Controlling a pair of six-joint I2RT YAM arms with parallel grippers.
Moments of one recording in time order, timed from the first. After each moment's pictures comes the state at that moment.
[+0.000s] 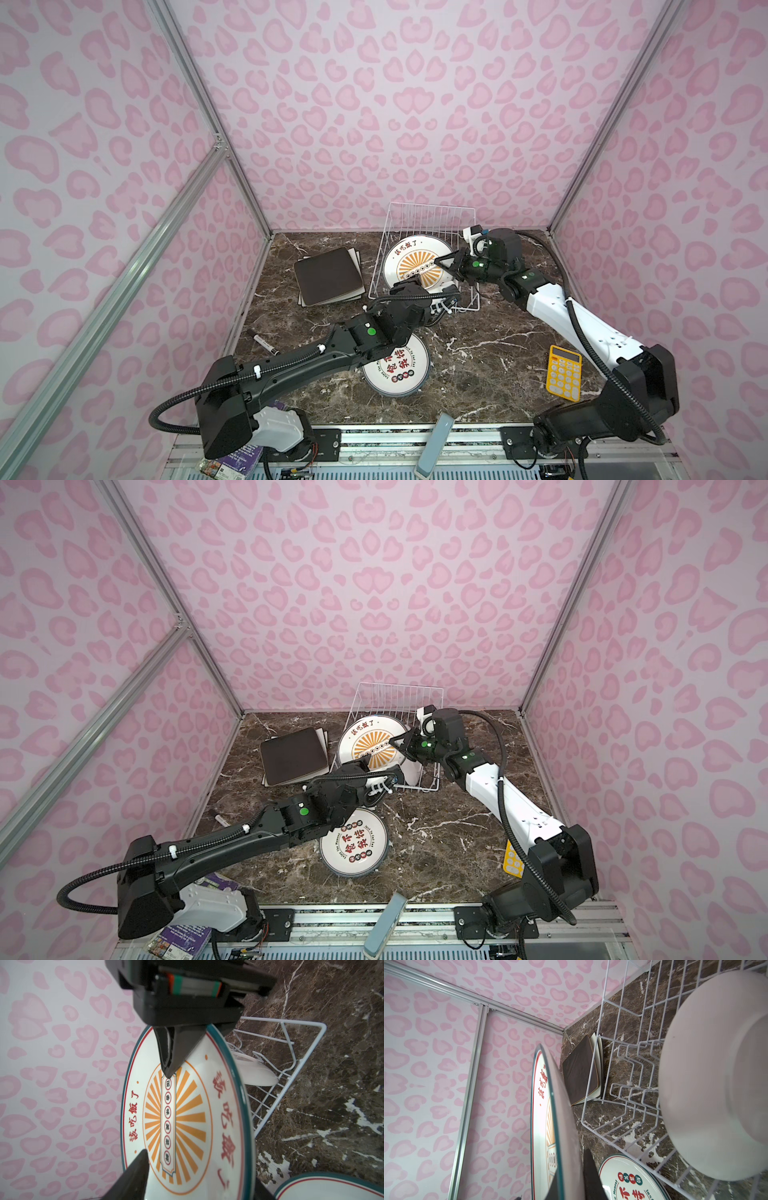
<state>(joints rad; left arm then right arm) -1.04 1.38 1.12 -0.19 -0.59 0.66 0.40 1.46 1.20 -0.20 -0.50 0.93</state>
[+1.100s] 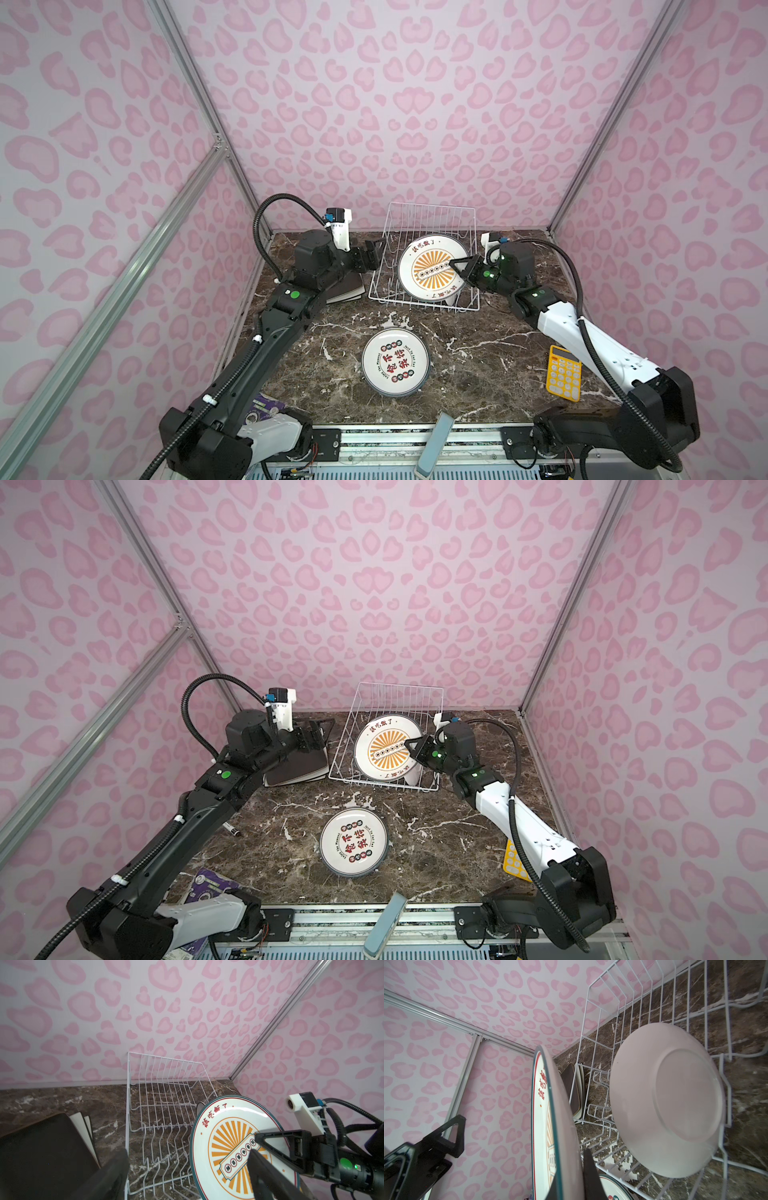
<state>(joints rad) -0.37 1.24 1.19 -0.21 0.23 -0.44 0.38 1.32 1.02 -0.08 -0.33 0.91</state>
